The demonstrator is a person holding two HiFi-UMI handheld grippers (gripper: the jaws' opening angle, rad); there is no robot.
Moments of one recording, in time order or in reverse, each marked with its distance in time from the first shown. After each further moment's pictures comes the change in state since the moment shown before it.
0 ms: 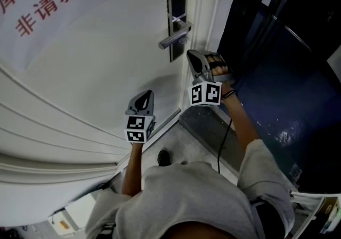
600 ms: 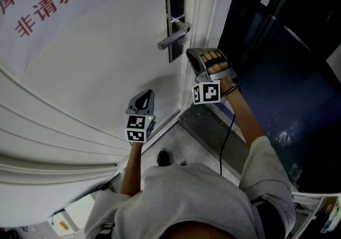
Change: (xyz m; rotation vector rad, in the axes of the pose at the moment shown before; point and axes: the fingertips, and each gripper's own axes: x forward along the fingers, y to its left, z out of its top) left arm 0.005 -0.004 0.003 0.019 0.006 -0.016; right arm 0.008 0.009 -0.009 -0.320 0.010 0.024
